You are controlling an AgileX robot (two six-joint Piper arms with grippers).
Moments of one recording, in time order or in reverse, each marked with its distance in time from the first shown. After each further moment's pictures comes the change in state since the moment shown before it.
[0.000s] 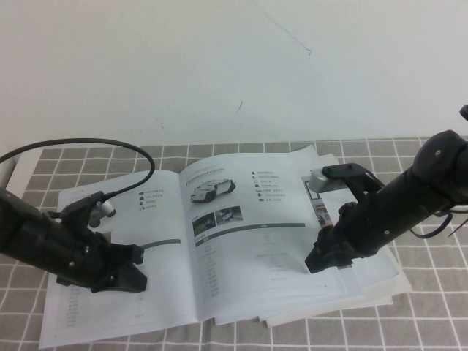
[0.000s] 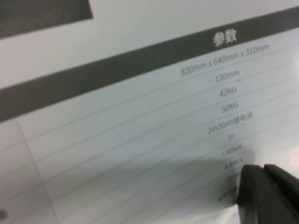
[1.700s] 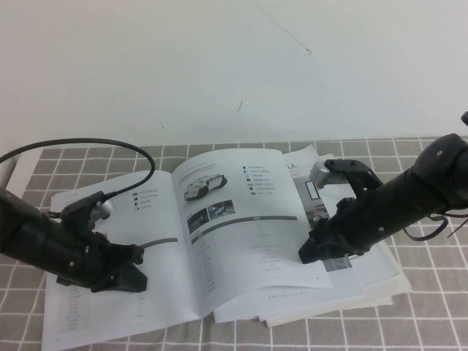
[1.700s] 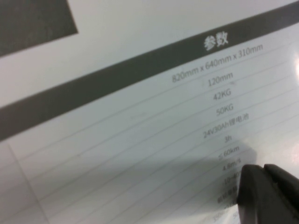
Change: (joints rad) right arm -0.008 0.028 -0.002 0.135 -0.036 -0.045; left arm 0.000 0.000 0.000 -0.002 0.002 0.004
